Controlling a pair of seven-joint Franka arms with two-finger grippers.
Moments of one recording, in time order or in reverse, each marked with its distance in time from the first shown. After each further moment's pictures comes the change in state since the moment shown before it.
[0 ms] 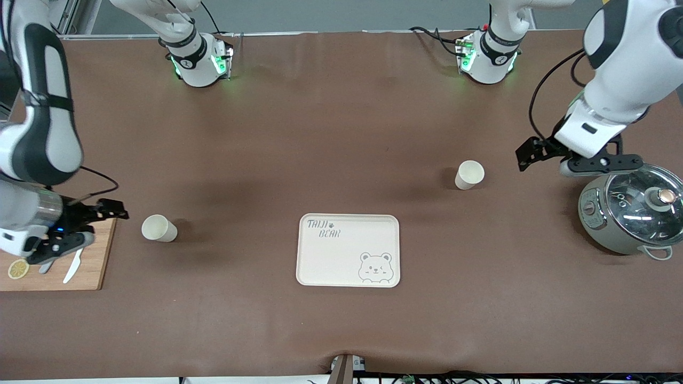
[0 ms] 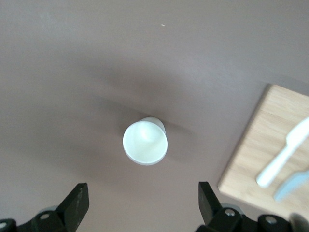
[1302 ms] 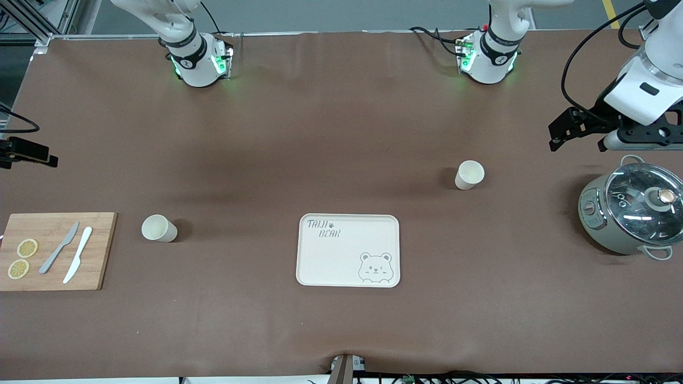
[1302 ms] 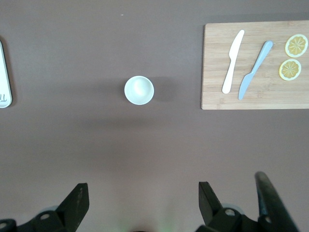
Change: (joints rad) left arm 0.036 0.000 -0.010 0.183 -0.011 -0.163 0.089; right arm -0.050 -0.170 -0.007 0.186 -0.030 -0.364 0.316
